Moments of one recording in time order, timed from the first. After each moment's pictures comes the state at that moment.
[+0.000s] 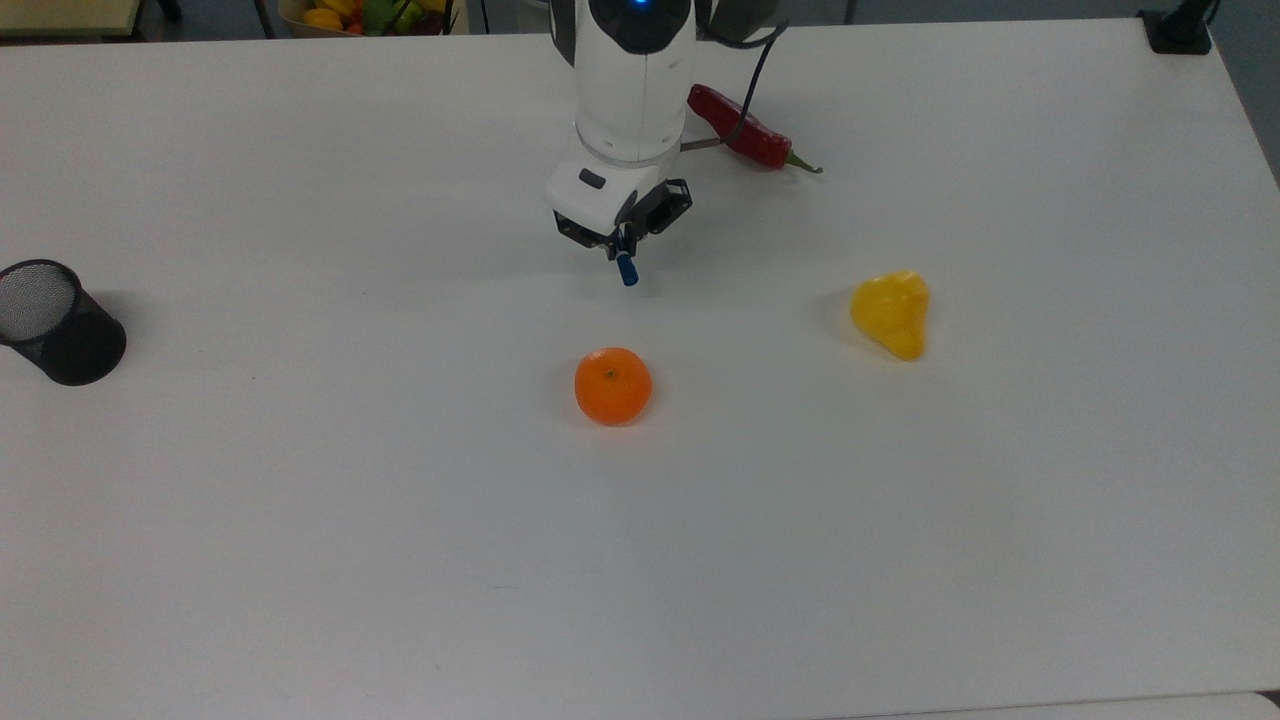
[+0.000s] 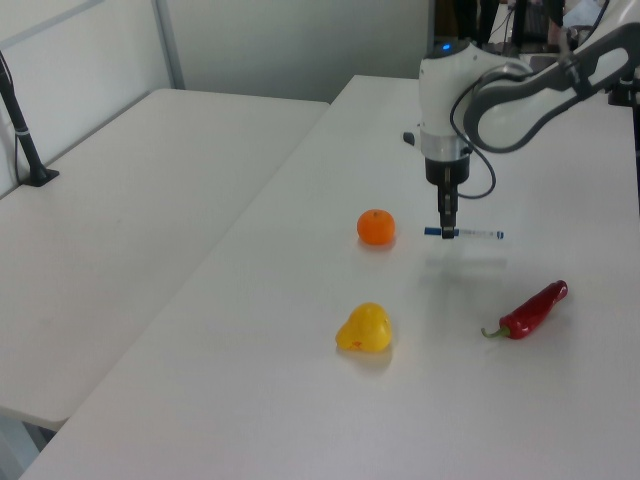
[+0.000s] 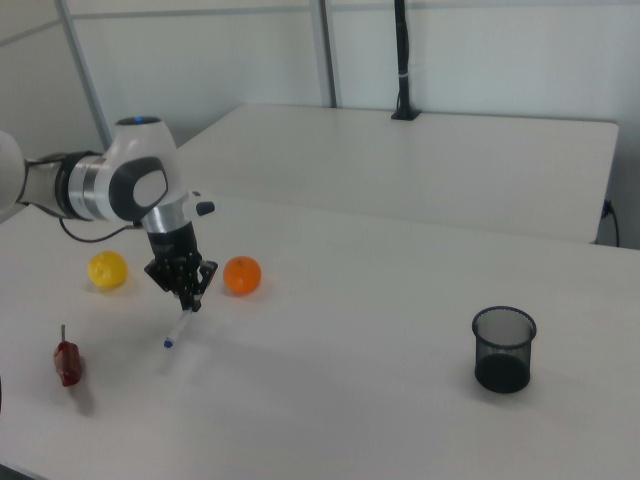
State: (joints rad) arm 0.34 0.27 -0.14 -1.90 0.00 2.11 -0.12
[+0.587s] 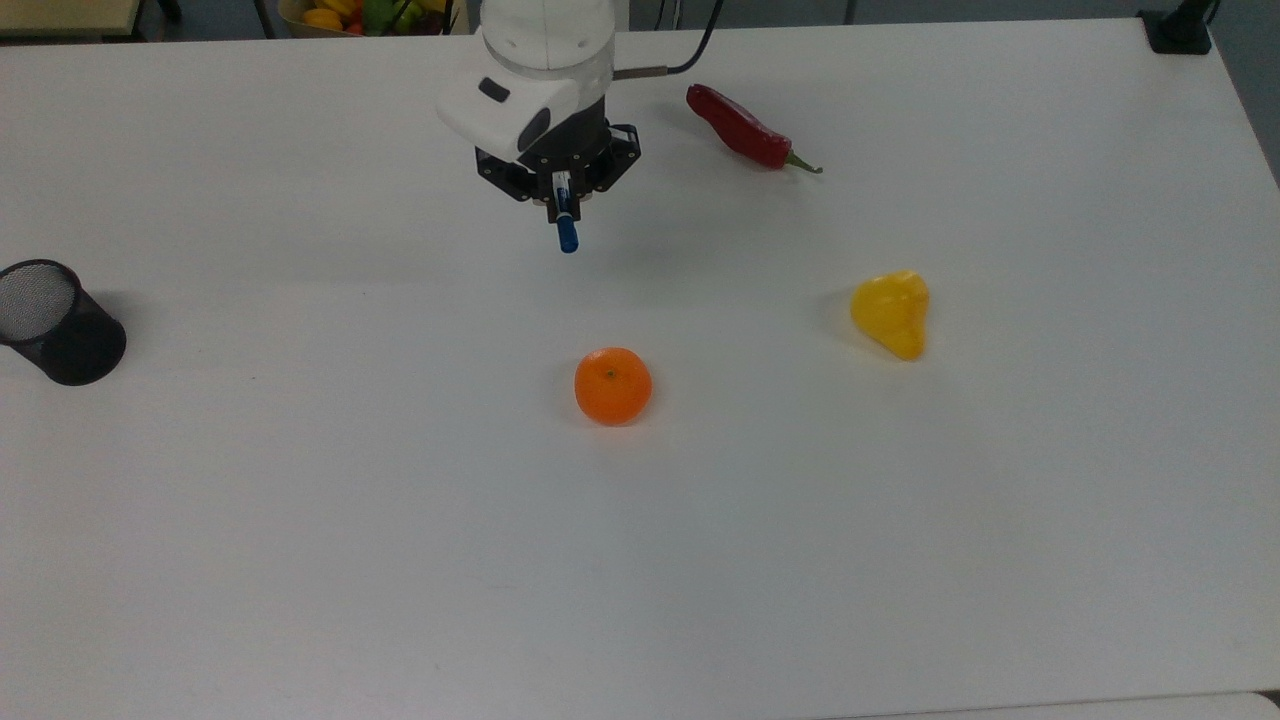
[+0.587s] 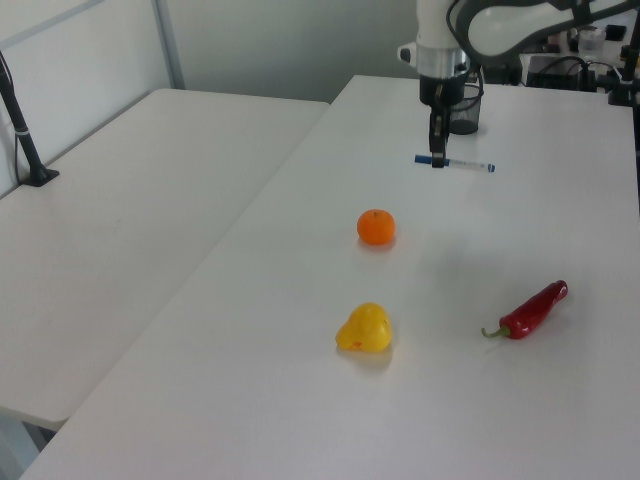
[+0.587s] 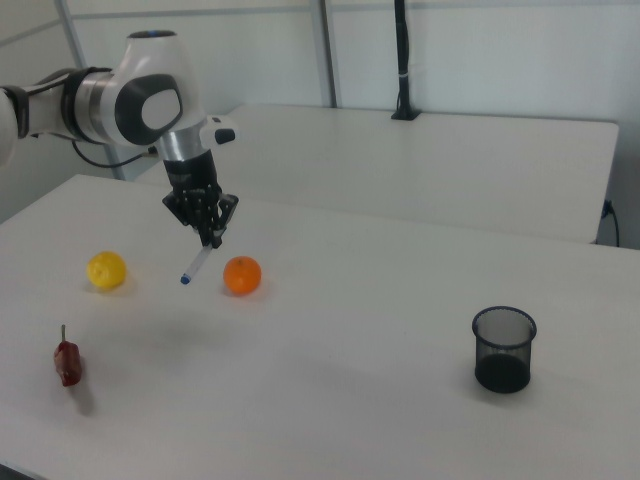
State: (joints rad) arm 0.25 0.24 -0.14 -1.64 0.01 1.89 -0.12
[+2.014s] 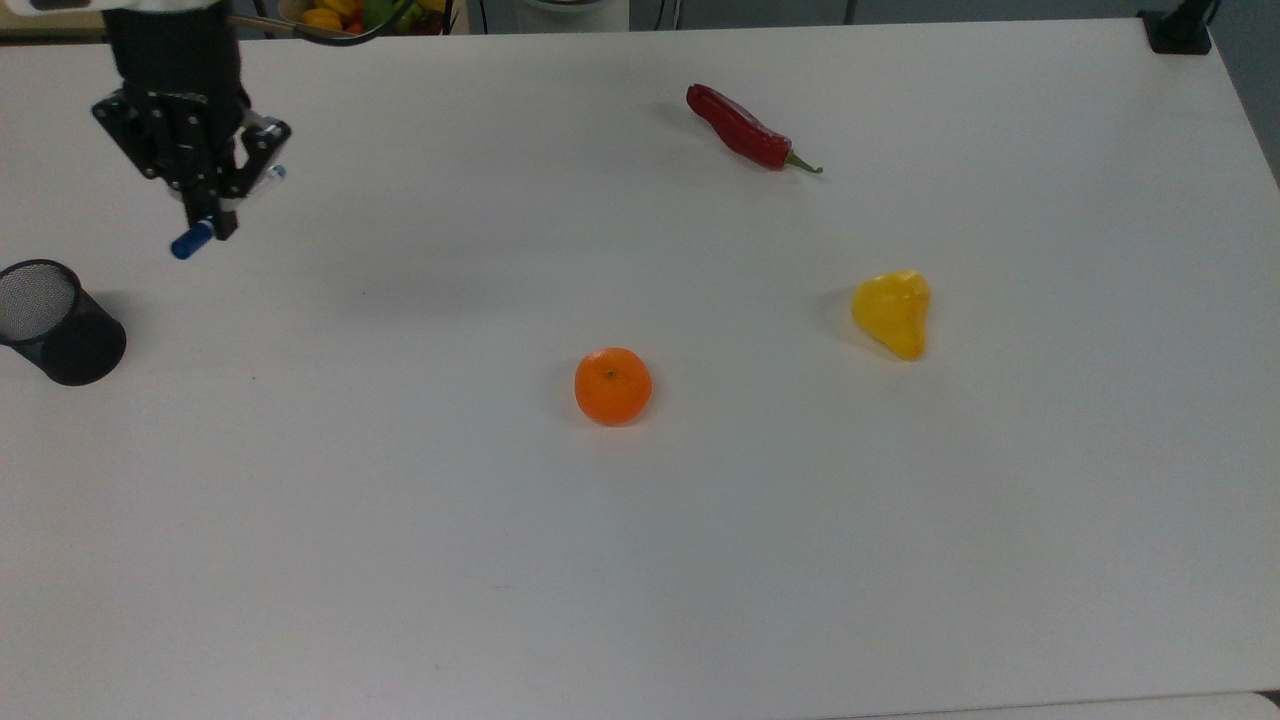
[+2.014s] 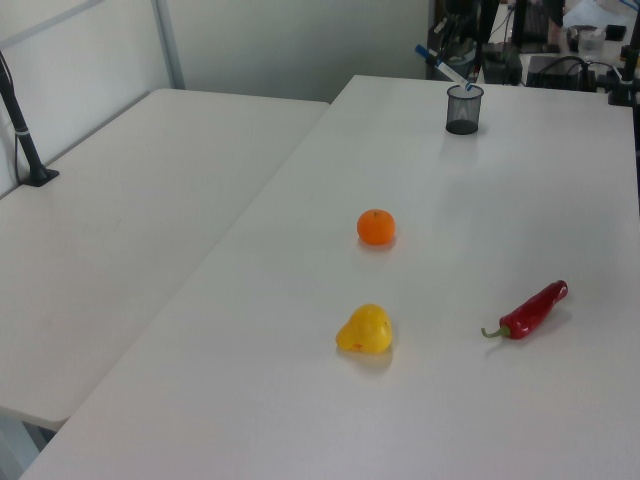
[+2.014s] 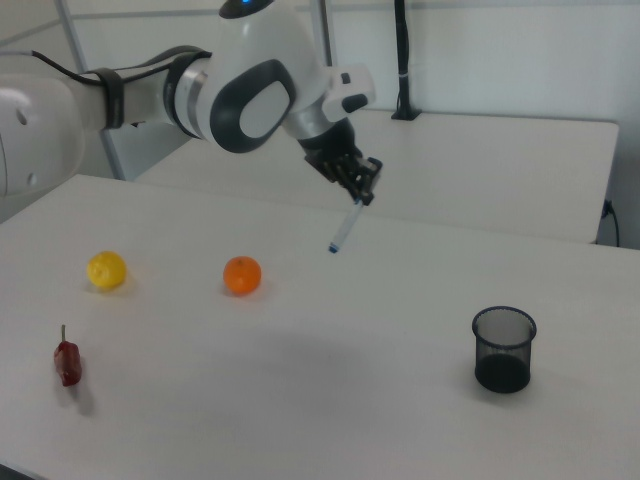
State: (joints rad) arm -0.11 0.26 -0.15 -1.54 0.06 2.23 -0.12
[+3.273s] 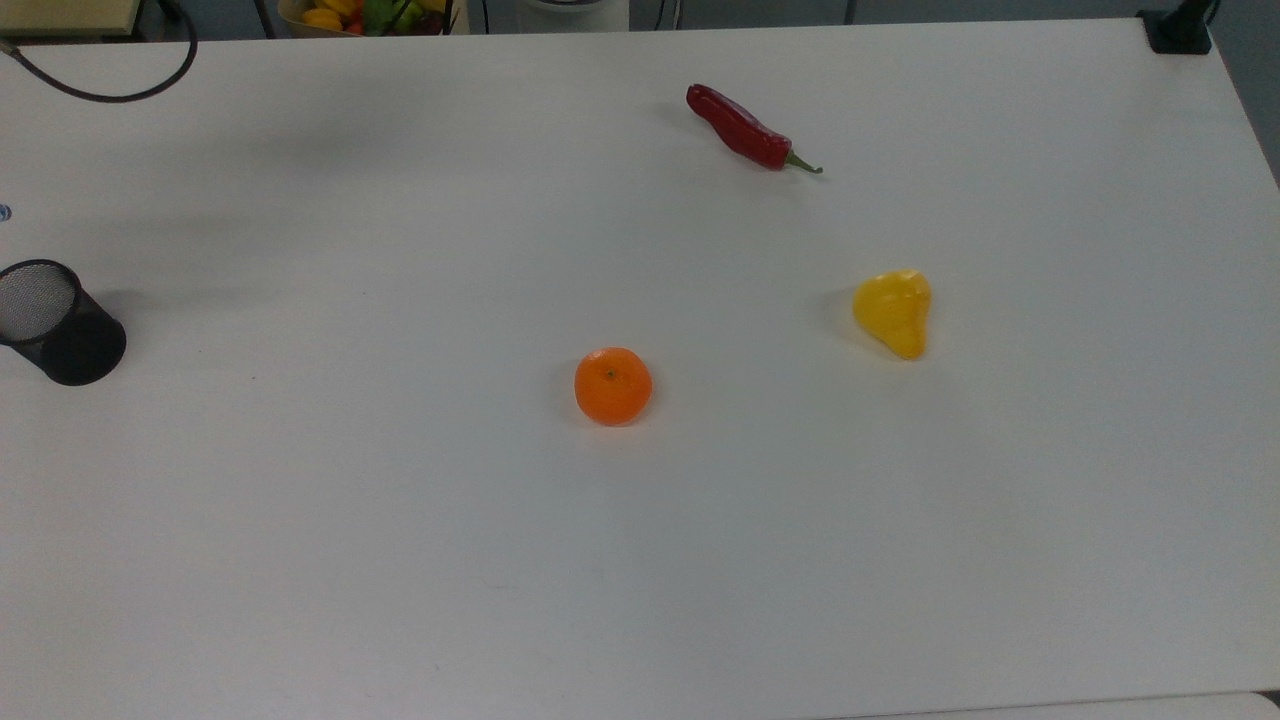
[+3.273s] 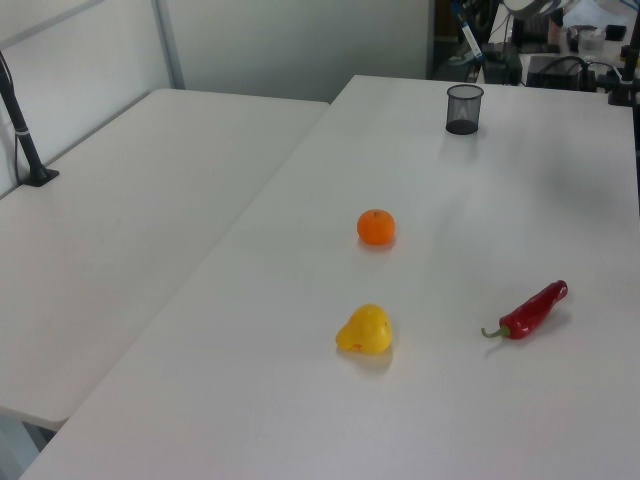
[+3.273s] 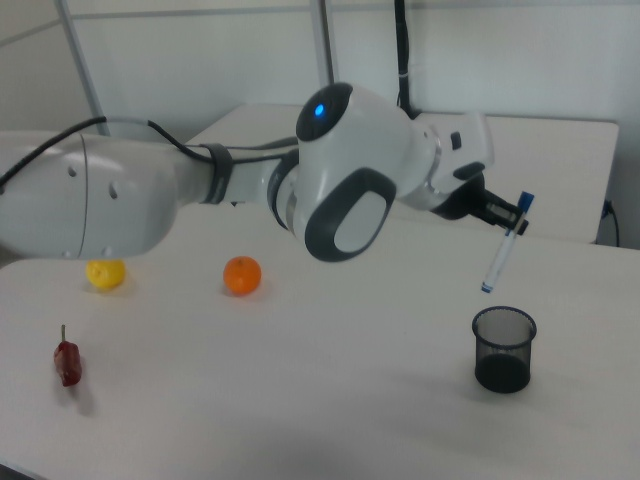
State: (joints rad) arm -0.37 0.39 -0.15 -1.59 0.06 2.82 -0.12
